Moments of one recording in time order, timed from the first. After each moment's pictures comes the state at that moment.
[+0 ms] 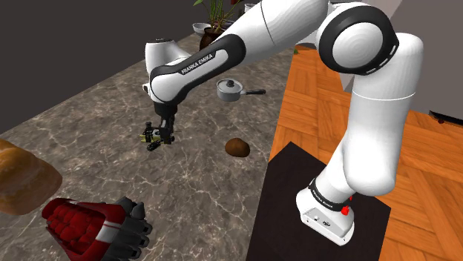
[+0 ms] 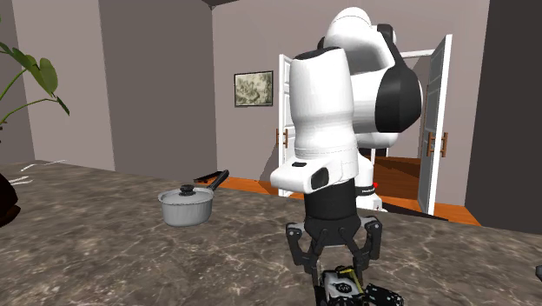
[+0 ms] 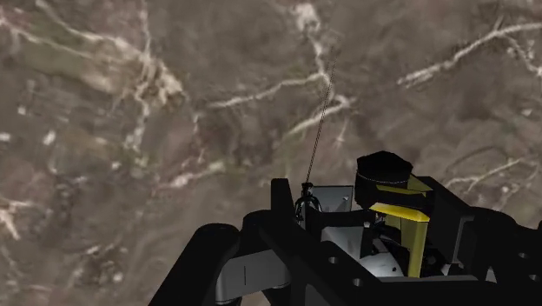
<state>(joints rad) 0.30 0.40 0.16 -1.87 0.07 2.22 -0.41</state>
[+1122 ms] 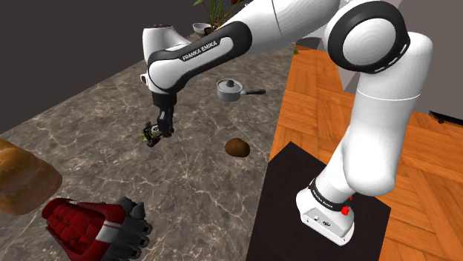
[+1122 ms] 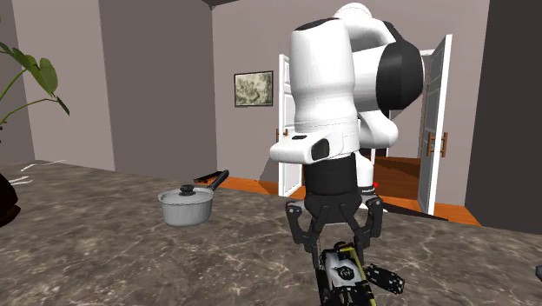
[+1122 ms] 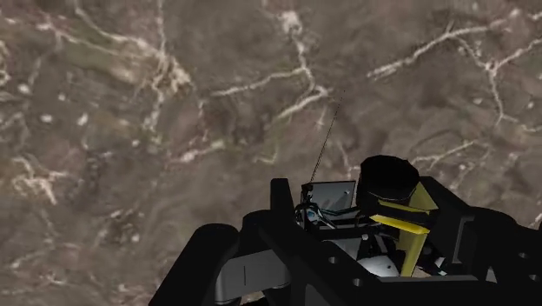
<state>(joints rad) 0.30 0.35 0.16 -1.84 0.07 2.14 -0.40</state>
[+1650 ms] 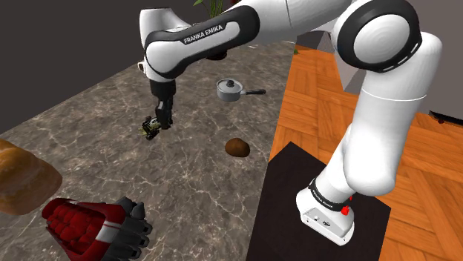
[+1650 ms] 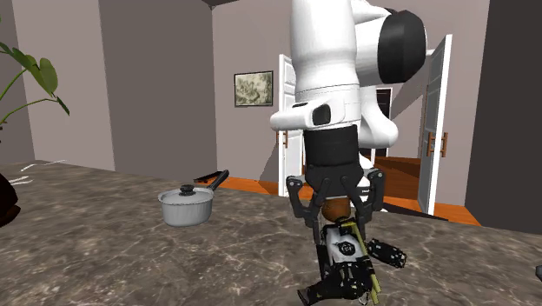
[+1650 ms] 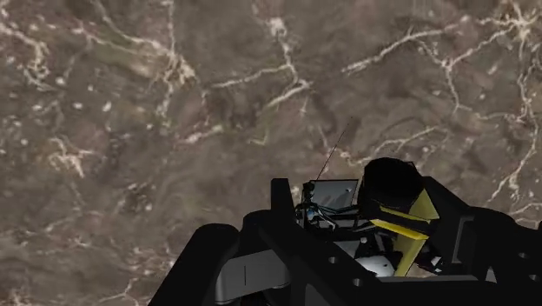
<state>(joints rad) 0.30 0.30 0.16 -1.80 0.07 2.06 -0.40</state>
